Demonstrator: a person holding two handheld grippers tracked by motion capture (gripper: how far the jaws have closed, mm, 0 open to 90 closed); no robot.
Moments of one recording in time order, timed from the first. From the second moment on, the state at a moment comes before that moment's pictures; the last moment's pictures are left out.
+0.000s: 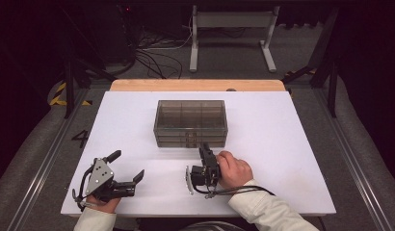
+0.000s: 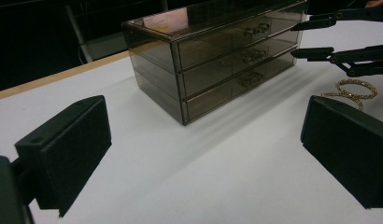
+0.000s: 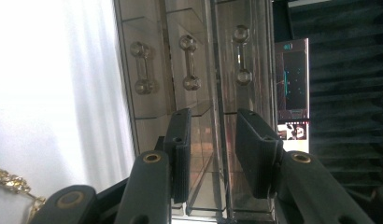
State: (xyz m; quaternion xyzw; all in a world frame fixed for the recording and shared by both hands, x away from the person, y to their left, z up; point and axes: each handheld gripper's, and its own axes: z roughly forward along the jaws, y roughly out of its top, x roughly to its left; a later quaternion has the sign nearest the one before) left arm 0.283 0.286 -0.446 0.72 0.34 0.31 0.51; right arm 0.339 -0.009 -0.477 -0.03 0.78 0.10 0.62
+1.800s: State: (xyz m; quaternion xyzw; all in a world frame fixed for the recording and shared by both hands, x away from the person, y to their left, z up) left arm 0.283 0.287 -0.446 0.72 0.34 0.31 0.51; right arm 0.368 0.029 -0.485 -0.01 0.79 0.05 0.61
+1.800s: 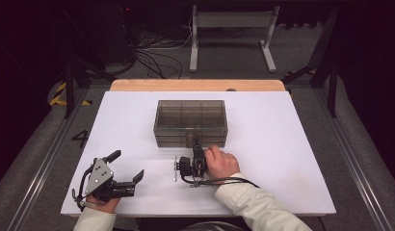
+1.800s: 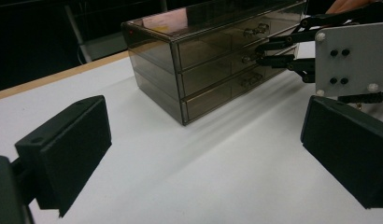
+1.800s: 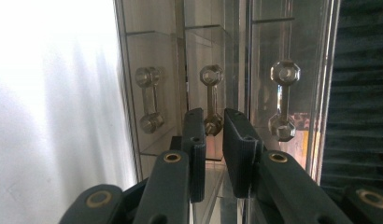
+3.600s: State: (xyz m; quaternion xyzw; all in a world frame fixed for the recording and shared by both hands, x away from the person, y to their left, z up) left arm 0.283 0.286 -0.446 0.72 0.34 0.31 0.51; right arm 0.343 0.003 -0.426 -0.01 0.86 0.17 0.47
